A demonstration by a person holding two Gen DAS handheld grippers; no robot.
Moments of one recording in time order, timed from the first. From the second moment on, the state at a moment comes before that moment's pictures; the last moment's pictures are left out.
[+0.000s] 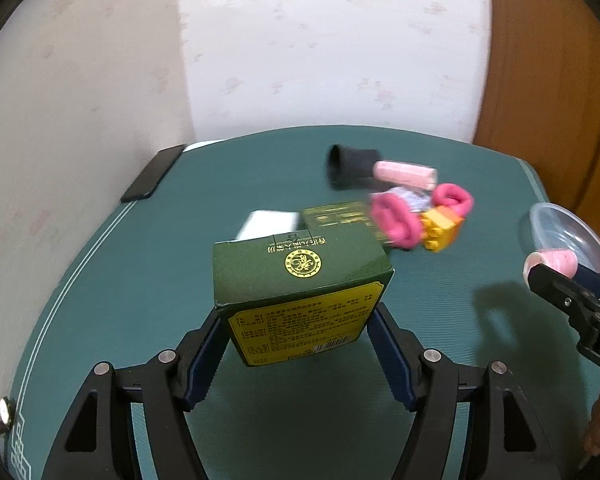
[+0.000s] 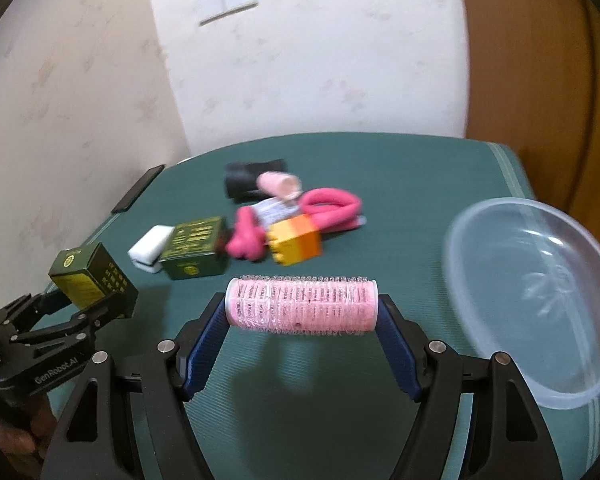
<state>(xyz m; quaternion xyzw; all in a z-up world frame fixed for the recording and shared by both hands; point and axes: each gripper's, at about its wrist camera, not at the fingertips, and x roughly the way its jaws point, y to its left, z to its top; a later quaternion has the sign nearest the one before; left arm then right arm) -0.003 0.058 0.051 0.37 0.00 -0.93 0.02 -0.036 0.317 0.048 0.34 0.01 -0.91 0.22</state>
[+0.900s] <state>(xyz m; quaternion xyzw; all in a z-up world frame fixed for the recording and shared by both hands) -0.043 0.258 0.081 0.38 -0.07 -0.90 -0.22 -0.072 0.527 0.048 0.33 -0.06 -0.94 0.03</state>
